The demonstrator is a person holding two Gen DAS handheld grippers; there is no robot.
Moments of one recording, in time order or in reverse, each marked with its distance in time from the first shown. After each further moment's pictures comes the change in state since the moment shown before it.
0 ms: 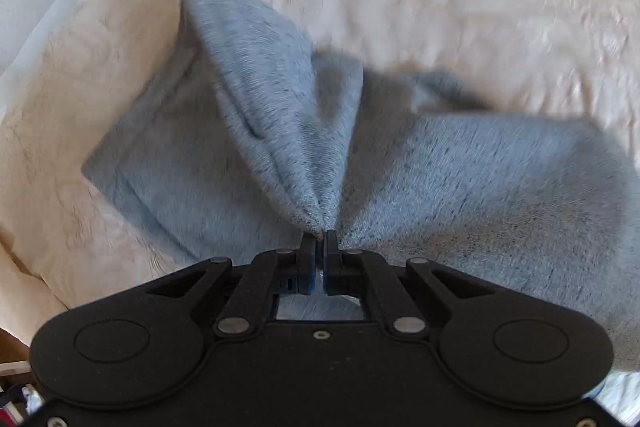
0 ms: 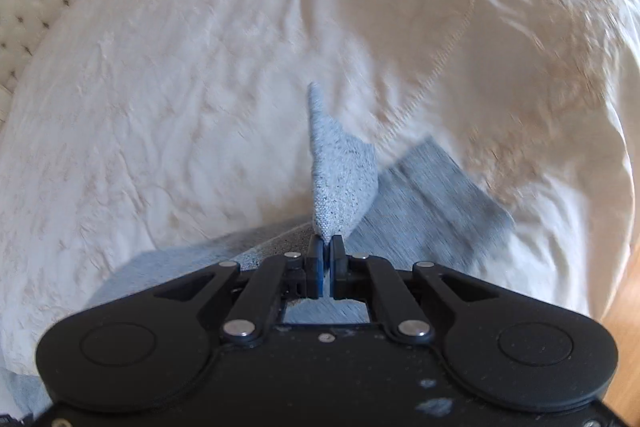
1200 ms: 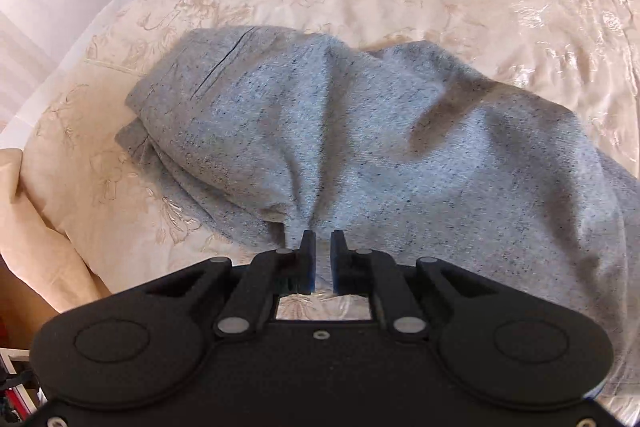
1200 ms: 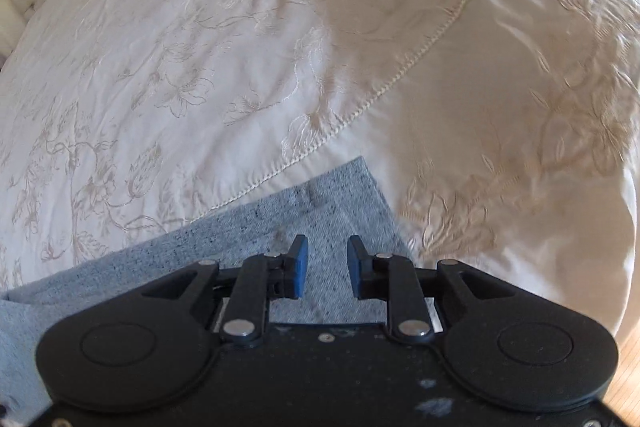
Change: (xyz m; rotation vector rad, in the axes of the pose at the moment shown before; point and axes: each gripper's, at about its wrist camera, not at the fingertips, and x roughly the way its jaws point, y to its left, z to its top) left arm -0.031 -0.050 -0.039 -0.030 -0.118 0.112; right arm 0.050 -0.071 0.060 -0.305 -0.064 0.078
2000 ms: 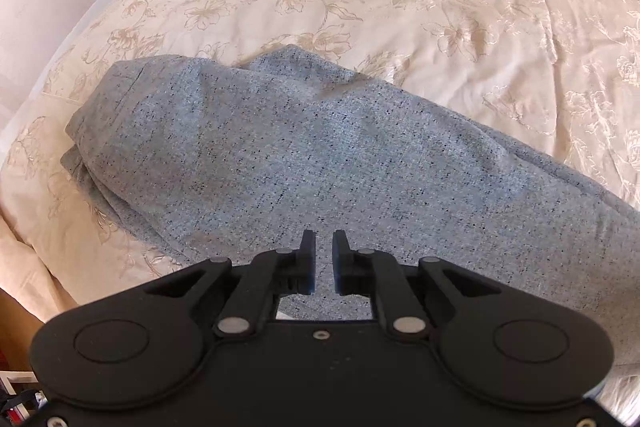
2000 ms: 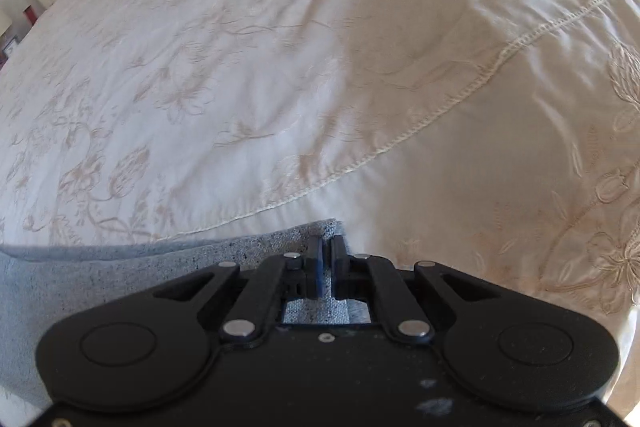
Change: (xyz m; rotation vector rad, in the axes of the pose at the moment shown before) left arm -0.035 -0.091 -0.007 0.085 -0.009 -0.046; right arm 0.025 -0.026 0.025 -0.126 -0.020 0.021
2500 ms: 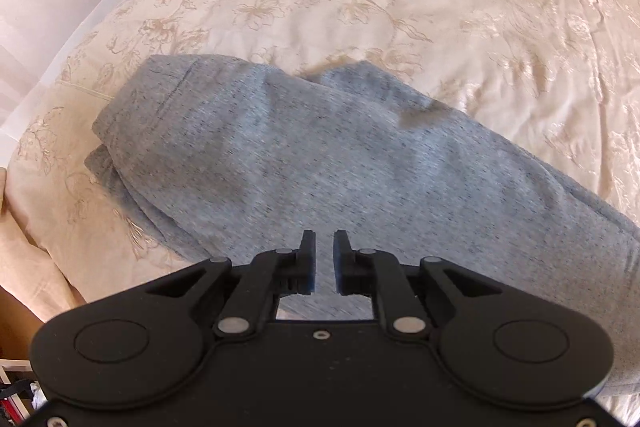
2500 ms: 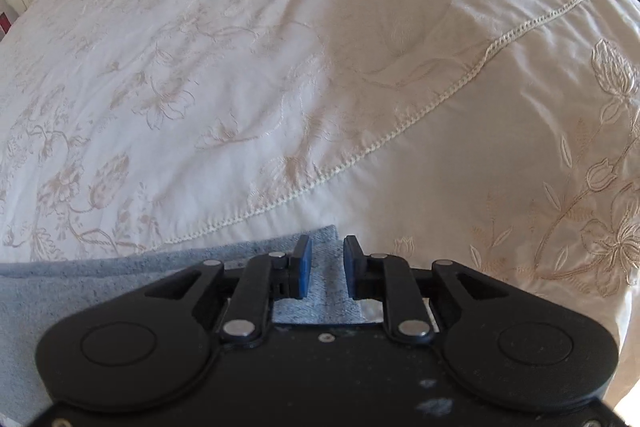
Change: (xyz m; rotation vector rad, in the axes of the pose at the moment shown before) left arm 0.015 0.076 0.024 -0.067 -0.002 0.015; right arm -0.015 0.027 0.004 0.023 -0.046 -0.057
